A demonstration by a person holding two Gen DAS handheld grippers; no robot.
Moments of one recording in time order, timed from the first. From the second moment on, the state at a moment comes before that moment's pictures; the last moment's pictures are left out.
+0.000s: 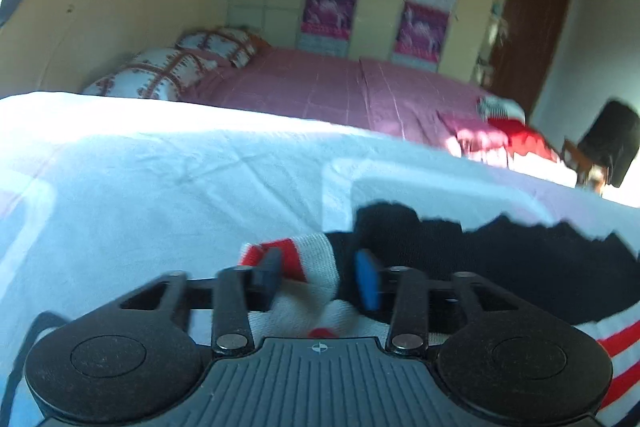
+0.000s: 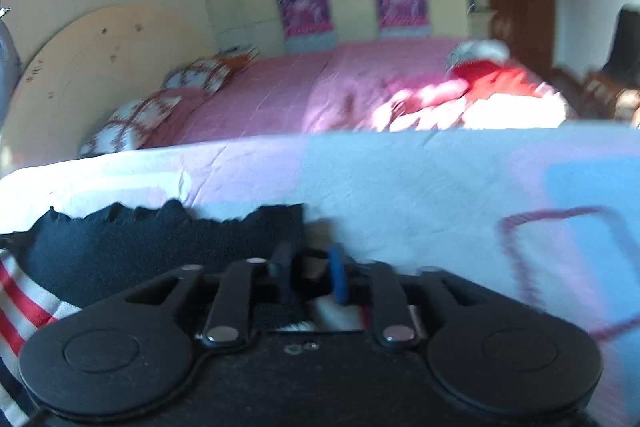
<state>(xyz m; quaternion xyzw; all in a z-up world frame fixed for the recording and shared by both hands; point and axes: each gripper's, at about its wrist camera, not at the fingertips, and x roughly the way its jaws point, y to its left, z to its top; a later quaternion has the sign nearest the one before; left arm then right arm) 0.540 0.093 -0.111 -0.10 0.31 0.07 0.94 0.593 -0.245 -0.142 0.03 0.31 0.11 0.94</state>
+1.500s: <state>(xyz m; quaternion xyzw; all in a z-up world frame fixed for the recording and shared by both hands) 0.384 -0.046 -0.118 0.06 0.32 -0.05 0.95 0.422 -0.074 -0.154 -0.13 0.33 0.22 0.91</state>
